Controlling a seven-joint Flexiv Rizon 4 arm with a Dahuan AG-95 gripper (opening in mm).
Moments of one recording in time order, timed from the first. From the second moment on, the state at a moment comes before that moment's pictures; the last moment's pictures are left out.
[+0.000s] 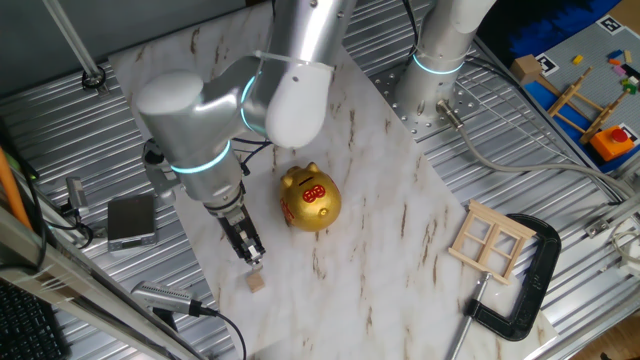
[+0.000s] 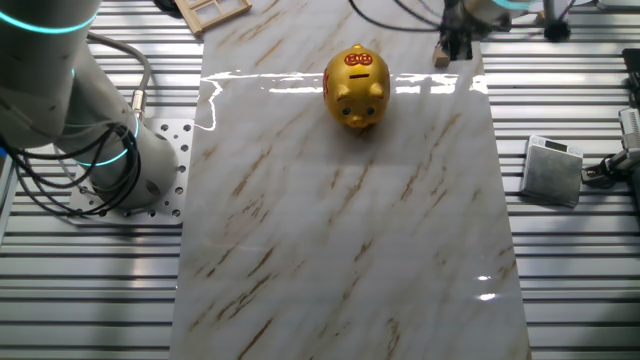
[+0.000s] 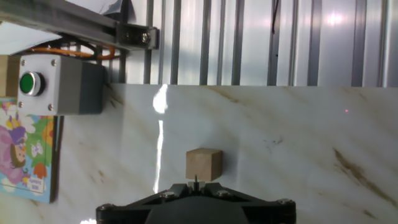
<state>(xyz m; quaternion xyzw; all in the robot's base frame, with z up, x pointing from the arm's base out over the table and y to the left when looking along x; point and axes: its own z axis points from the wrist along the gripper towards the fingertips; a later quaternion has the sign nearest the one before) 0.597 0.239 0.083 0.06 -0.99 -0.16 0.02</state>
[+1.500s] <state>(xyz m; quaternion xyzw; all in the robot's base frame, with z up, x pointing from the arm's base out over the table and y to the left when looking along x) 0.587 0.220 0.124 0.11 -0.99 -0.05 0.03</state>
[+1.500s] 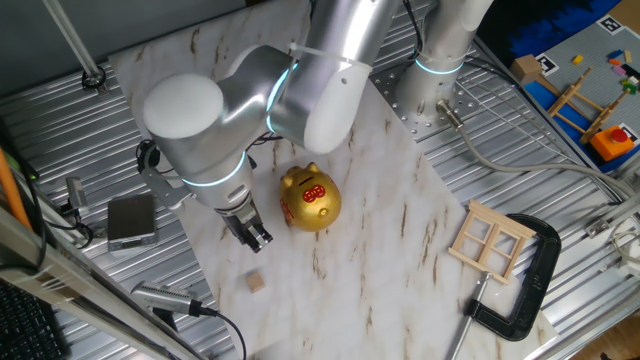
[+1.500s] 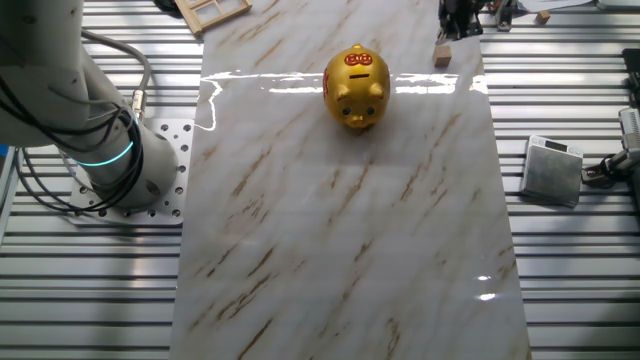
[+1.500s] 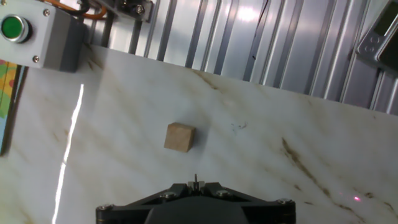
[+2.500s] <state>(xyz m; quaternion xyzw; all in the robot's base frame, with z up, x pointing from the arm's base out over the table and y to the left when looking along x) 0.583 0.215 0.125 0.11 -0.99 -0.04 0.04</state>
